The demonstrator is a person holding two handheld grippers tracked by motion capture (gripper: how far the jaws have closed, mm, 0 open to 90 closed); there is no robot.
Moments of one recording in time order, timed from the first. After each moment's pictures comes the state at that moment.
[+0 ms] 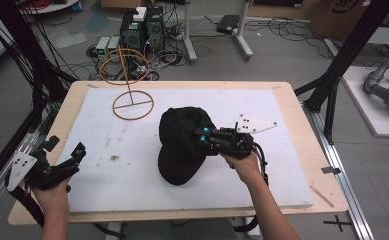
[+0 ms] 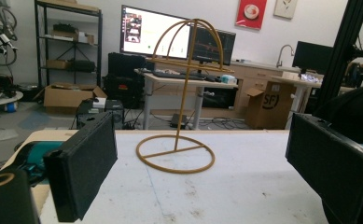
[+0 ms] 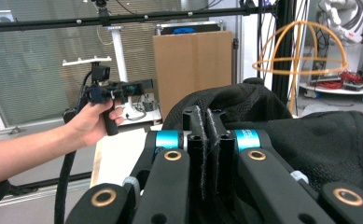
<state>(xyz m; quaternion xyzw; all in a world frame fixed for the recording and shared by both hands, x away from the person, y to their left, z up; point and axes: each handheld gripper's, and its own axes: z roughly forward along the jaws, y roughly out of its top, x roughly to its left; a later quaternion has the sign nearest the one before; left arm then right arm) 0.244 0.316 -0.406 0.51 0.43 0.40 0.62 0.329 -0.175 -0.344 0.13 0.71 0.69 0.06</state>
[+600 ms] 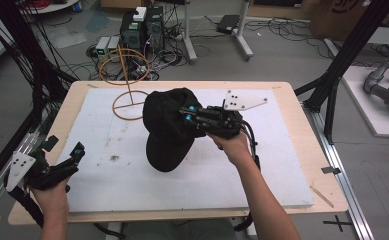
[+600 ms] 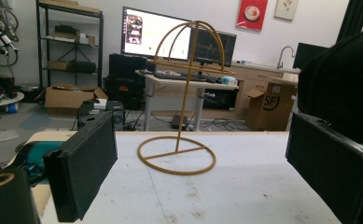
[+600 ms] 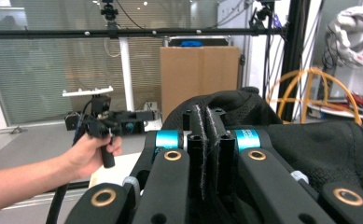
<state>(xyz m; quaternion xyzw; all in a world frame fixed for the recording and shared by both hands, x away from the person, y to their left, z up) 0.244 0.318 -0.405 0.51 0.43 0.41 0.62 0.347 -0.139 -0.289 0.10 0.70 0.70 0.07</state>
